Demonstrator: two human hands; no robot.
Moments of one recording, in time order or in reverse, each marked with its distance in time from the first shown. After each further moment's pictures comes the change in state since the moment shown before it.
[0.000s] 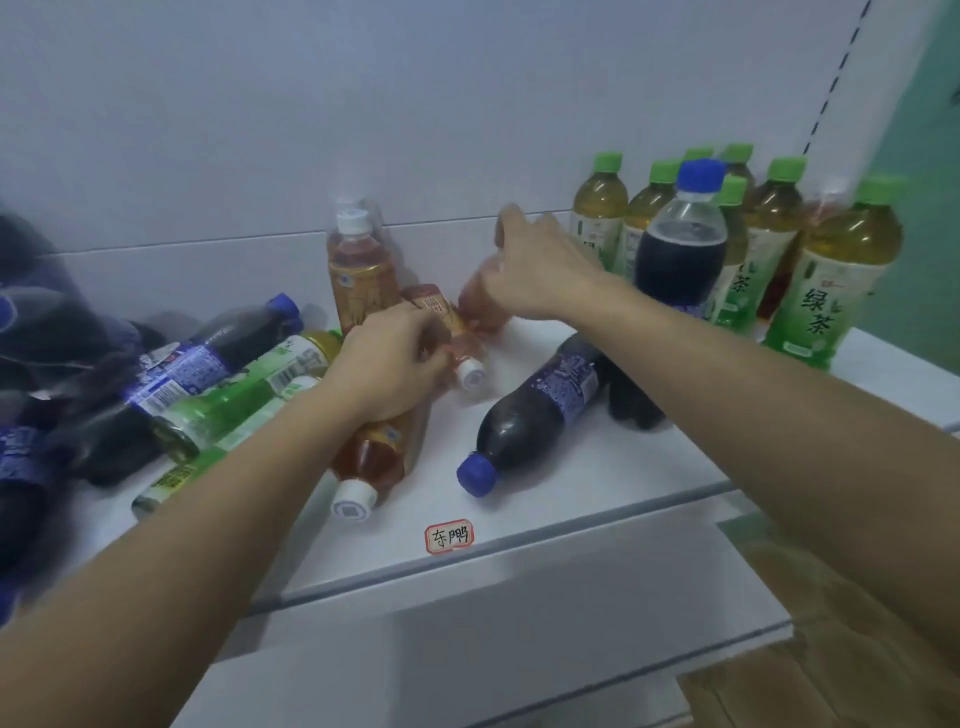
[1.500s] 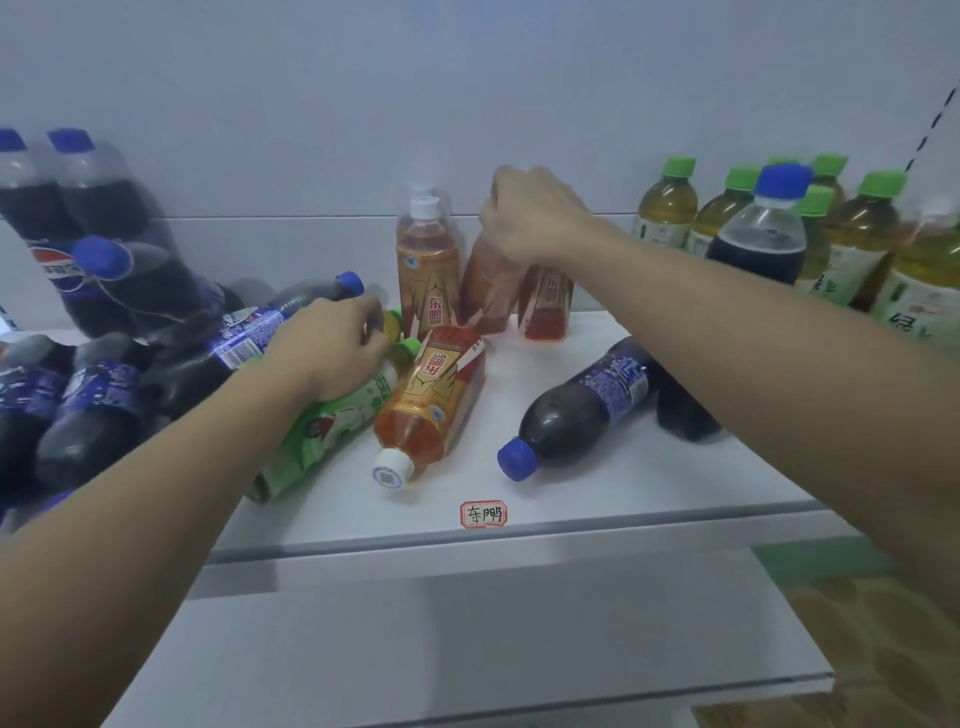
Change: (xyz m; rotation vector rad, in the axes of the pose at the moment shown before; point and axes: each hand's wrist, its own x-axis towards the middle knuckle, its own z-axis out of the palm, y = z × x) left_hand -0.042 -0.075 -0.033 0.200 0.008 -0.306; right_hand 0.037 -0.059 -0.010 -0.016 0.016 -0.167
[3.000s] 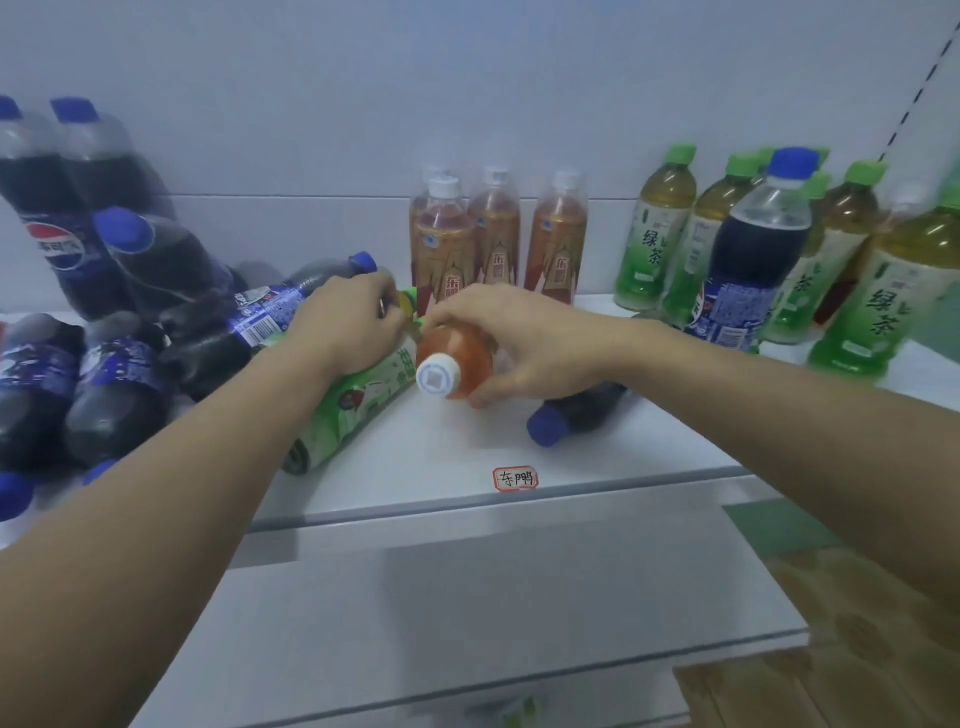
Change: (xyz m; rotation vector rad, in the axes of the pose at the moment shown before) left_hand -0.005 -0.005 0.000 -0.130 0.024 0.012; right_hand -0.118 -0.026 0.022 0.155 -0.400 -0.573
